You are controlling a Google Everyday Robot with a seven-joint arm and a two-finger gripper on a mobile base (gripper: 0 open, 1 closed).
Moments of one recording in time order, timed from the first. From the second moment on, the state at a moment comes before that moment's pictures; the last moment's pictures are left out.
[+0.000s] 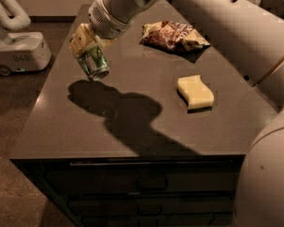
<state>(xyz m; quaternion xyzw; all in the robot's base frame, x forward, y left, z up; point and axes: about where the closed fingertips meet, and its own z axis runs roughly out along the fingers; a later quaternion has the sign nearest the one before) 0.627 0.124 0.944 -0.34 0.87 0.28 0.22</state>
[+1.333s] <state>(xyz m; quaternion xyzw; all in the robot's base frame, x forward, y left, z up) 0.613 0.139 0.966 -0.42 0.67 0.40 0.47</state>
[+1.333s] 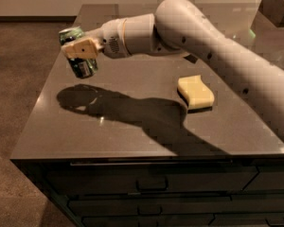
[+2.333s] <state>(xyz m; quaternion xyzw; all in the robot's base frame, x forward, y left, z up) 0.610 0.157 0.943 -0.44 0.58 0.40 0.56</state>
